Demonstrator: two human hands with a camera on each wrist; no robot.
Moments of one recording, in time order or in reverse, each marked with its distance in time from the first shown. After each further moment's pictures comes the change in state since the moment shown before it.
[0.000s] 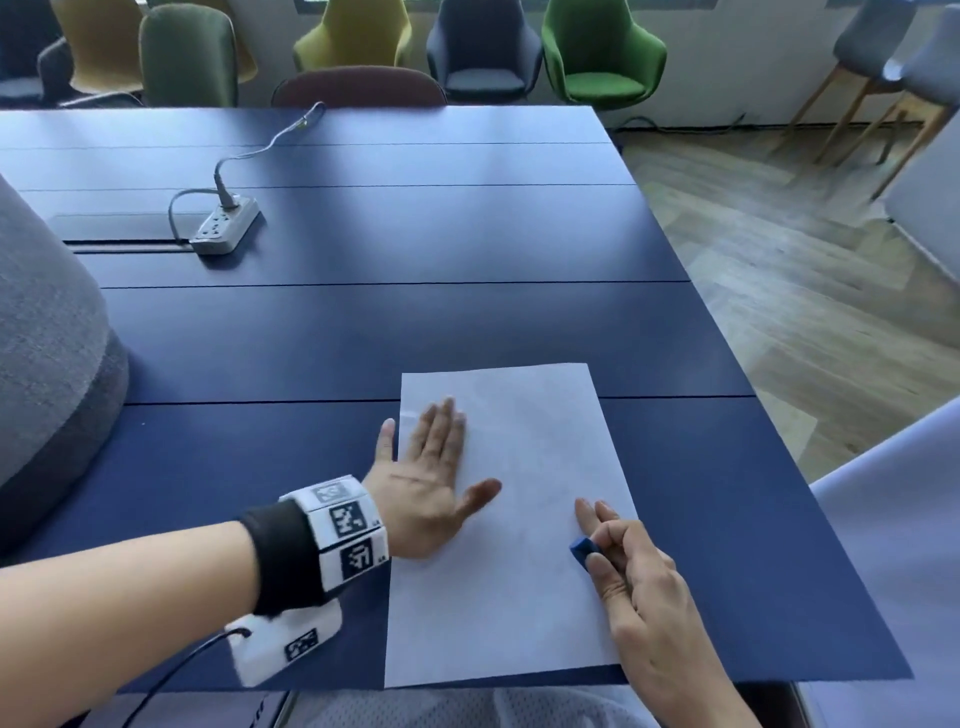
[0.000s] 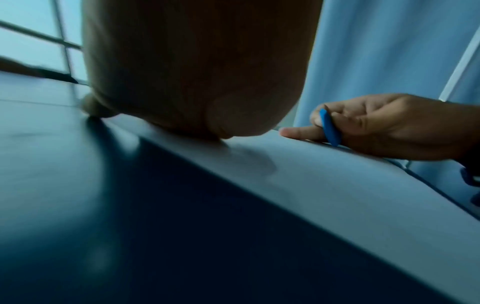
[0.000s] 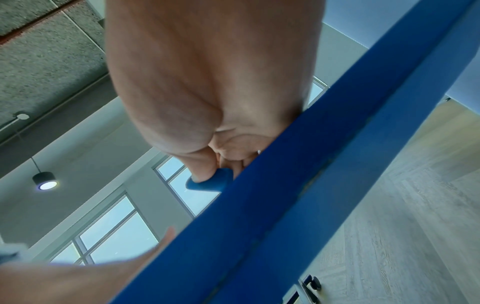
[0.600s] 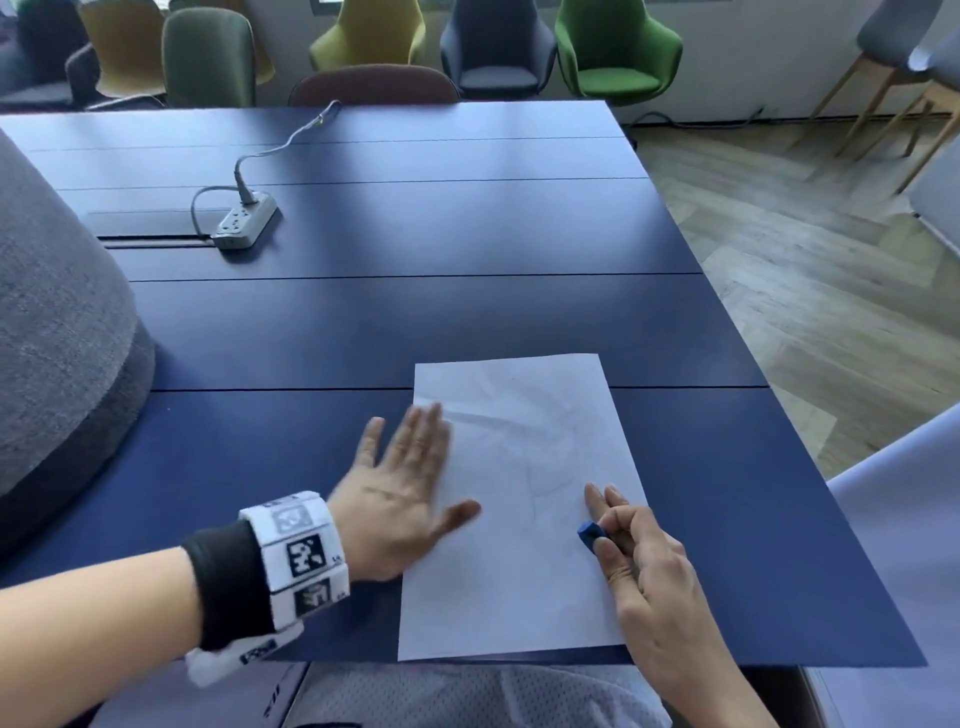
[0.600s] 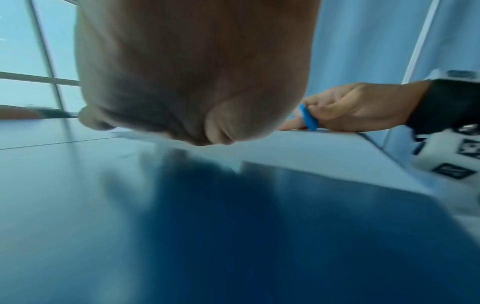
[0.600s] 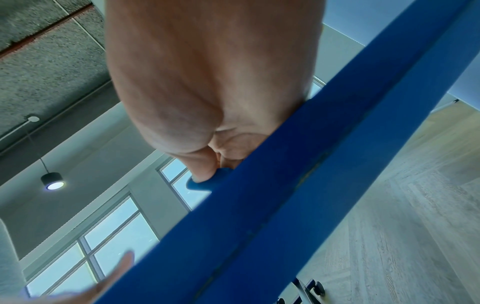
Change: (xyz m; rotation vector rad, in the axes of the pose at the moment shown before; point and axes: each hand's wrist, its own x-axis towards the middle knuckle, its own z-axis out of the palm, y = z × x) left_hand -0.039 -0.020 0.007 0.138 0.016 0.053; right_hand -0.001 0.000 0.002 -0.008 0.009 -0.021
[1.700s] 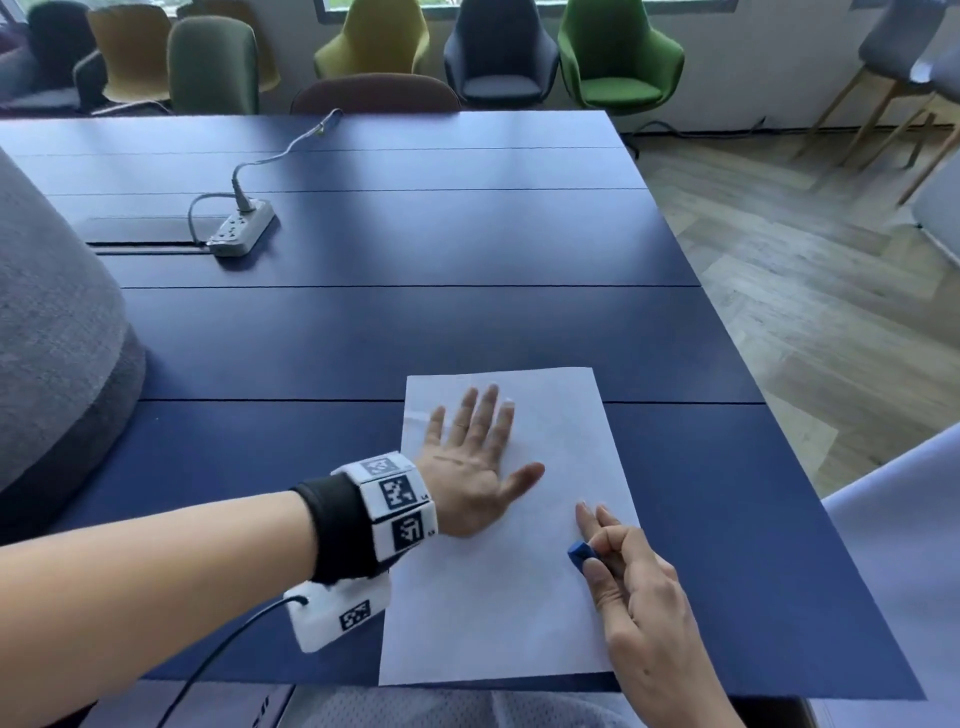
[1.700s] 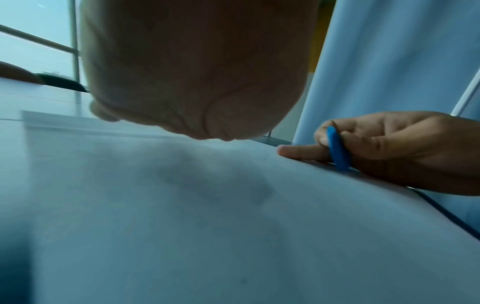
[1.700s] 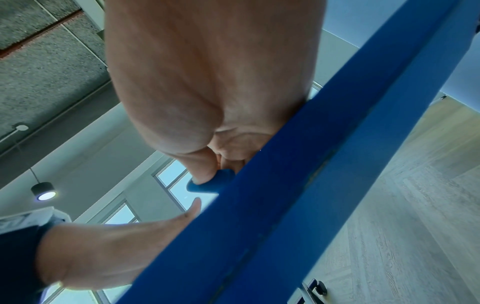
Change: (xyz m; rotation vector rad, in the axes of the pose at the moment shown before) left_hand 0.053 0.049 -0.035 -0.205 -0.004 -0.006; right_hand 0.002 0.008 0.000 -0.024 0.017 0.009
